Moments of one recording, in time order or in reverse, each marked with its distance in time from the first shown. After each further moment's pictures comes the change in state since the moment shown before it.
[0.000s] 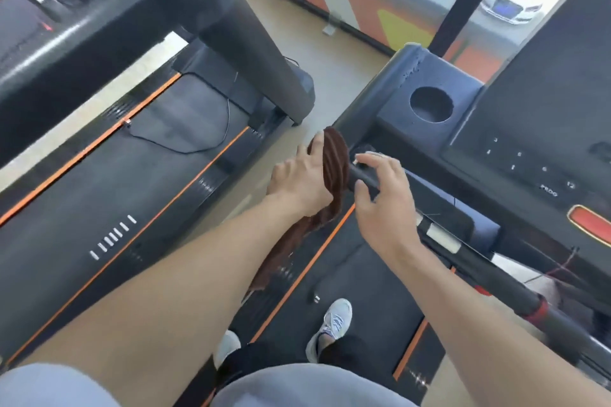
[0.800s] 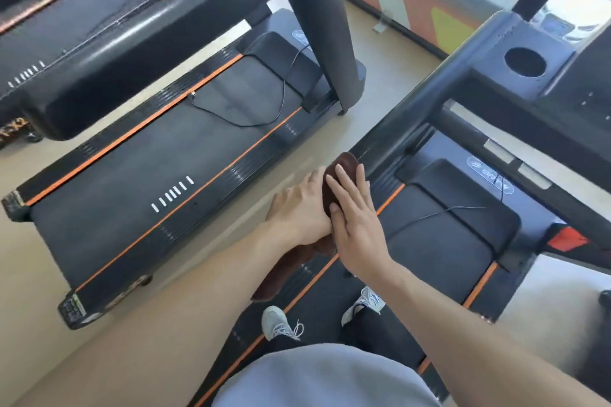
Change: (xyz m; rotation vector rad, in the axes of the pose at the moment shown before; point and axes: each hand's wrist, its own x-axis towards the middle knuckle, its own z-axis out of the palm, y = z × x) left_hand -0.217 -0.156 0.021 -0.254 -0.082 -0.066; right_hand -0.192 -0.054 0.146 -0.012 -0.263 -0.310
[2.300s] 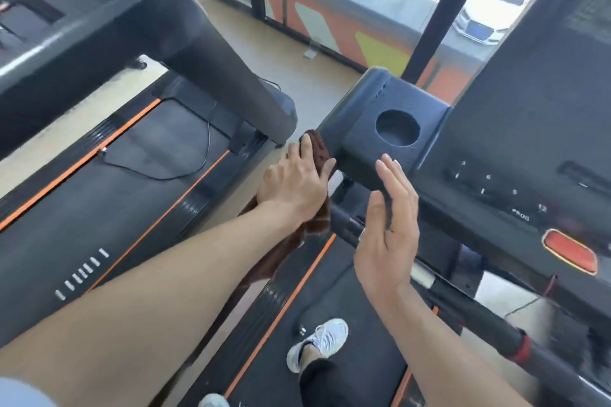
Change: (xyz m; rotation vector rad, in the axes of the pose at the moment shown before) left_hand 0.255 0.225 0.014 0.281 0.233 0.114; right_hand 0.119 0.131 -0.210 0.249 0.654 0.086
